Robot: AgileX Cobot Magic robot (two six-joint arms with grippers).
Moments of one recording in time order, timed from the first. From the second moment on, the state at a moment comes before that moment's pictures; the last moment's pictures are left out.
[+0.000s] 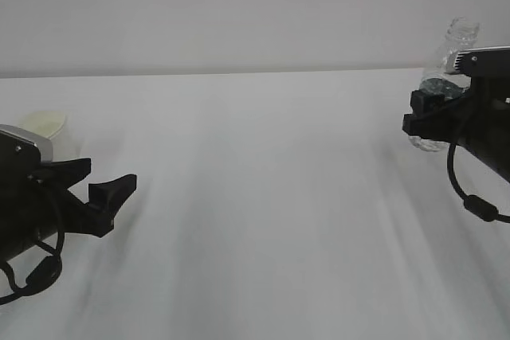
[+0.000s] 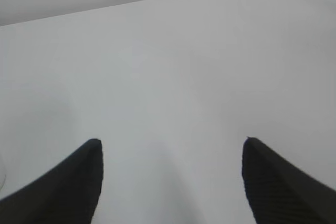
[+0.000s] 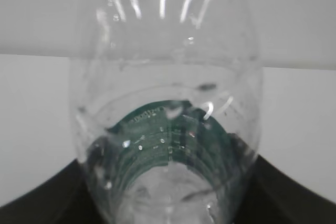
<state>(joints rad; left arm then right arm) -0.27 1.89 -0.36 0.19 -1.15 -0.07 0.14 1.81 -0.64 0.11 -0.79 -0.15</state>
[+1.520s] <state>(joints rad) -0.27 1.89 -0.36 0.19 -1.15 -0.07 0.14 2.10 -0.86 0.11 -0.80 -0.15</state>
